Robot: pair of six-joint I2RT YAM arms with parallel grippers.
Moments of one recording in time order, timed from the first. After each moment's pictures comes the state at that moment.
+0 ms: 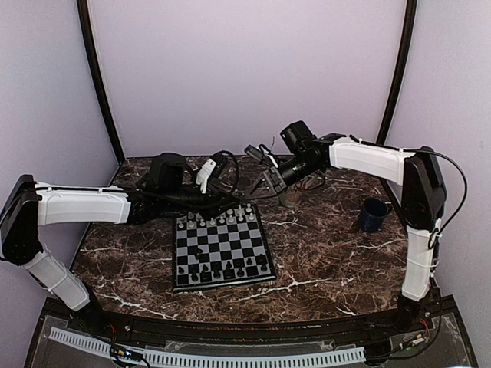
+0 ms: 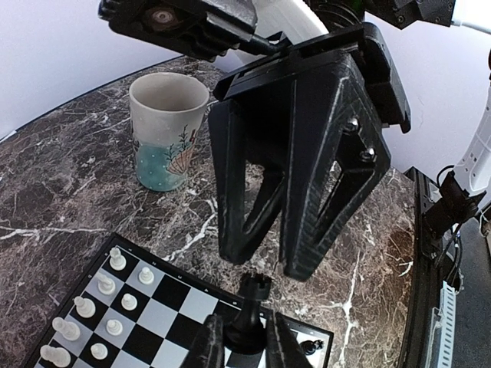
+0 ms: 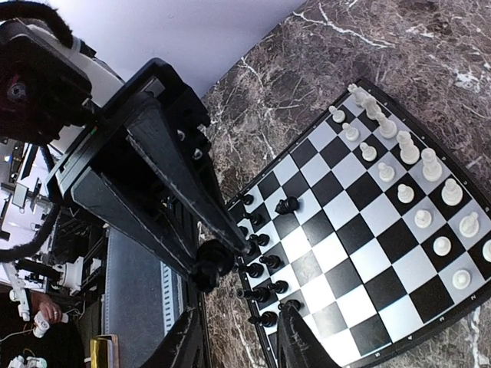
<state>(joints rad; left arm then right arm) -0.75 1.52 0.95 0.17 0.37 -0.15 0.63 1.98 1.68 -0.65 -1.02 -0.01</state>
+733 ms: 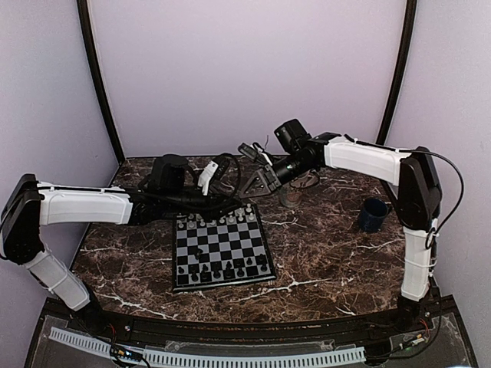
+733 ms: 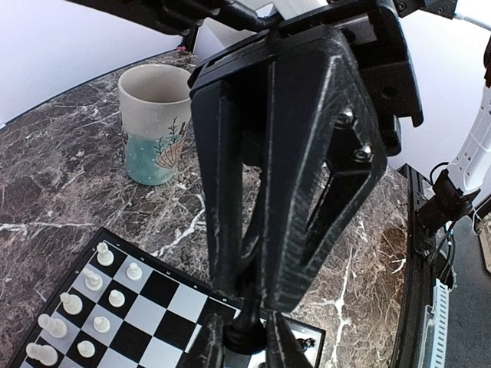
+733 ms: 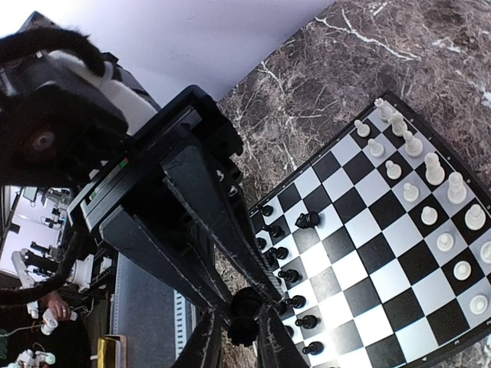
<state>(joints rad) -0.76 1.54 0.95 0.18 0.39 -0.16 0.67 2.02 1.74 -0.63 -1.07 0.03</state>
